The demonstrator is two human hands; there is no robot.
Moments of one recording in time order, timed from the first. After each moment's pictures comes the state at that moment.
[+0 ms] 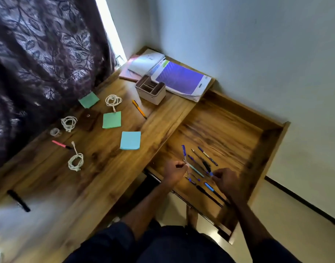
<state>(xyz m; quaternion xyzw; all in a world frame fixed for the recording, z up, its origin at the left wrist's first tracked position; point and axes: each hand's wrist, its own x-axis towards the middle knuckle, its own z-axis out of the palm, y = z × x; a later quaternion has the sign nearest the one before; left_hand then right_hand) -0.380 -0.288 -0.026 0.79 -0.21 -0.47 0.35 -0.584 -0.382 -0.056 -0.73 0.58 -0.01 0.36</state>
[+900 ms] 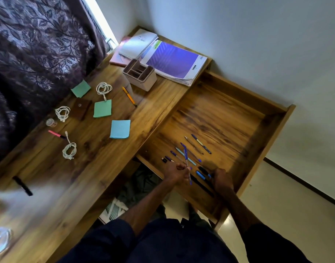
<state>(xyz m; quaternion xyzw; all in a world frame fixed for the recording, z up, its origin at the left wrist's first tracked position) -0.451 -0.296 -0.056 0.79 -0.15 -0.51 0.30 -0.635 -0.389 -0.130 -0.72 0.56 0.15 0.37</state>
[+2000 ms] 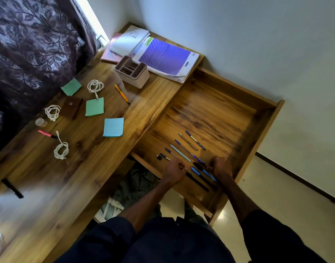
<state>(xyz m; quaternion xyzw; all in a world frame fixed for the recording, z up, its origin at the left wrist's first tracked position) -0.460 -0.296 -0.079 0.81 -0.36 -0.42 0.20 -0.641 -0.425 -0.142 -0.75 0.56 0.13 0.33</state>
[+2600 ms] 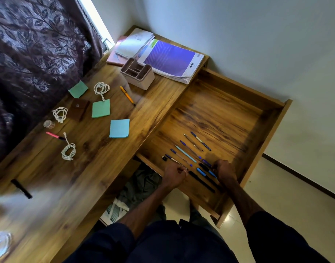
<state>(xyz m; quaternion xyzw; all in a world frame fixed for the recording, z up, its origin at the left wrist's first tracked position) -0.446 -0.271 -0.075 0.80 -0.36 -0.43 0.22 -0.637 -0.415 -0.154 -0.74 0.55 0.13 0.36</state>
